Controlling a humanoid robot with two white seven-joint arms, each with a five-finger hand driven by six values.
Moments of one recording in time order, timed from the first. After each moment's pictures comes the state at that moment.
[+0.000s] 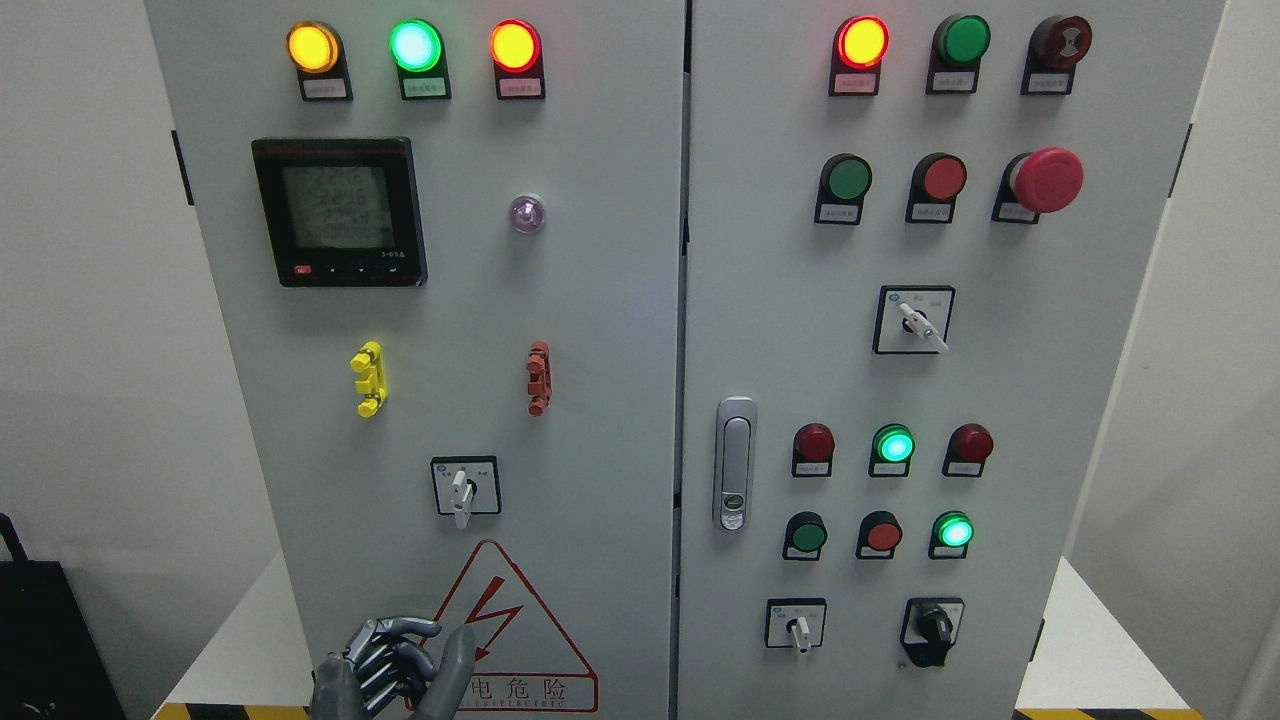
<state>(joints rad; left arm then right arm) -0.06 -0.07 -0.12 -1.97 -0.13 0.21 0.37 0.10 0.12 -0.19 -0.11 0.07 0.06 -0.02</state>
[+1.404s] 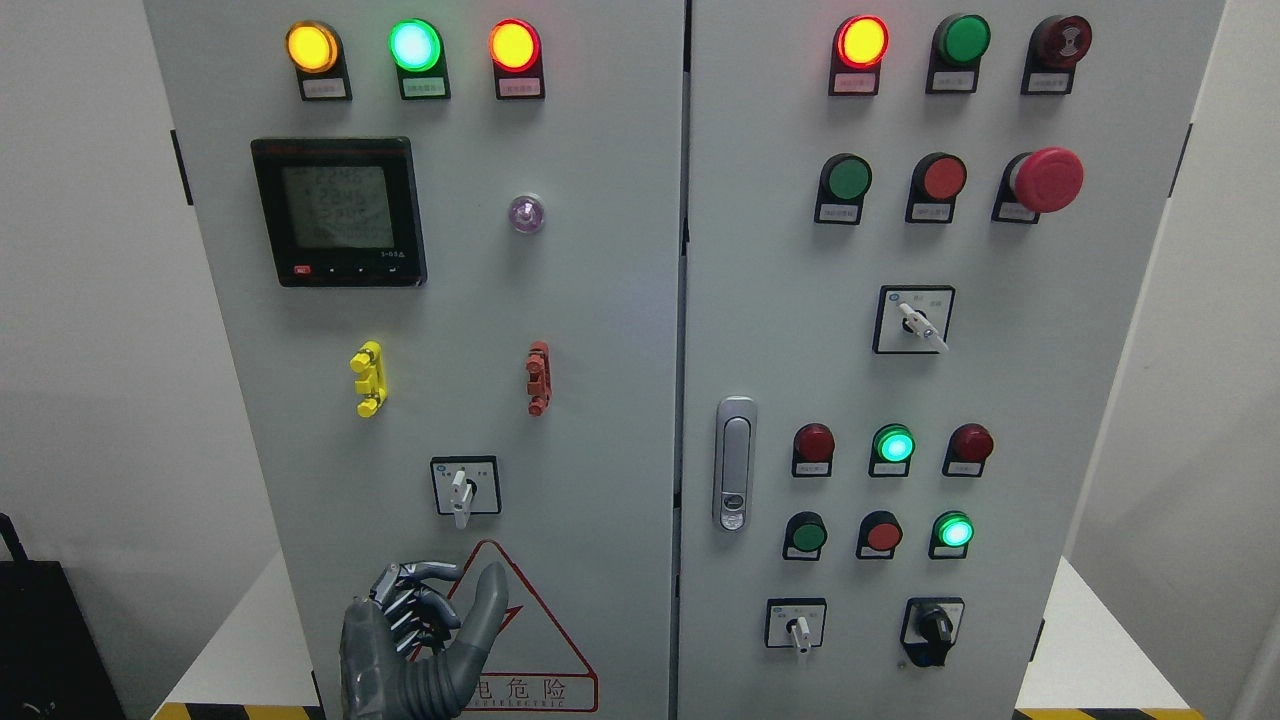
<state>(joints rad) -0.19 -0.12 -0.20 -1.97 -0.20 0.40 0.48 0.10 0.12 -0.19 -0.11 0.07 0.06 -0.02</state>
